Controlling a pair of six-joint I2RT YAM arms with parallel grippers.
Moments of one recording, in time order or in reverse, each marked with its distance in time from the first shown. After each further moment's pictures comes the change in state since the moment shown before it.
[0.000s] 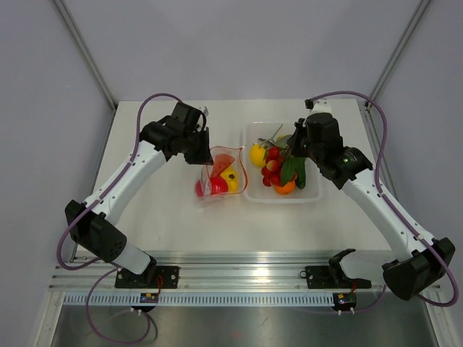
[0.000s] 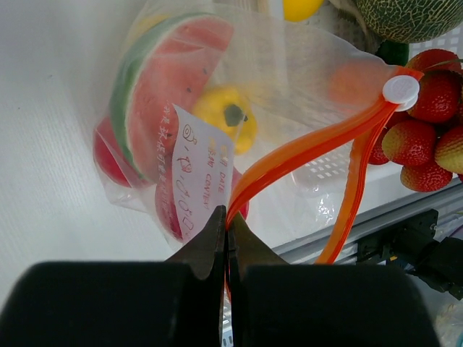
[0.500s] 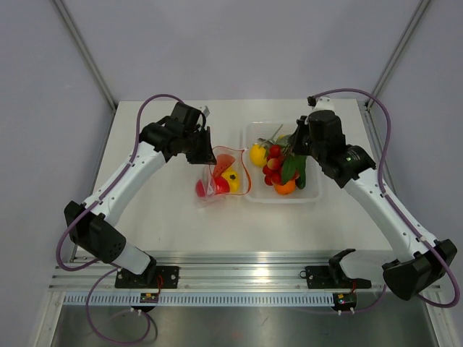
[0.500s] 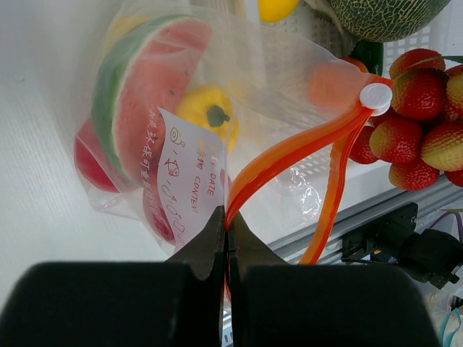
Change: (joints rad) left arm 0.000 -0.011 -0.023 0.042 0.050 -0.019; right arm 0.000 0.000 0.034 -0.039 0.013 0.016
